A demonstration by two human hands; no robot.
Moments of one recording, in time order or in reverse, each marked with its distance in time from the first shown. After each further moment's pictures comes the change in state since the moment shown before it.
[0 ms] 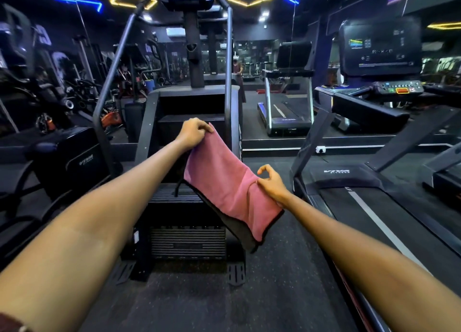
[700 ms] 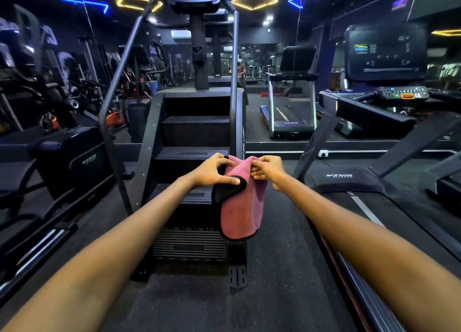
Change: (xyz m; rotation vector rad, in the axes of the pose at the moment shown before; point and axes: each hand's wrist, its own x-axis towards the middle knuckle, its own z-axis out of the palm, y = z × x) left_hand -0.067 -0.015 0.038 -0.164 -0.427 0.047; right_hand 0.014 -0.060 0.006 0.367 0.005 0.122
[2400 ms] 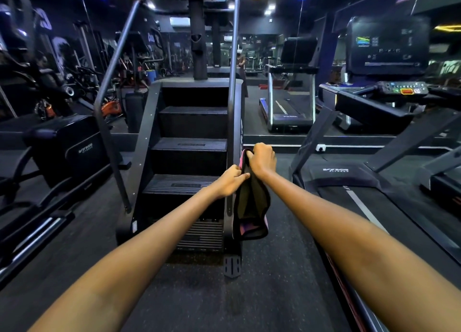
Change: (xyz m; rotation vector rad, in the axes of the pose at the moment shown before) left_hand 0.007 0.022 0.077 -0.273 0.072 -0.185; right_hand -0.009 -0.008 0.019 -0.880 0.306 -0.285
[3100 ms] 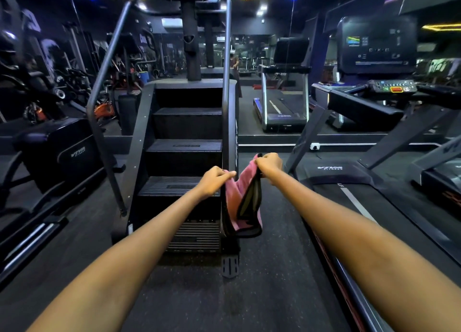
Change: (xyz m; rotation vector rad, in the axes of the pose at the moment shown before) left_hand -0.006 -0.025 -0.020 0.067 0.093 -0.004; right_hand 0.015 0.043 0.009 0.443 -0.134 0.423
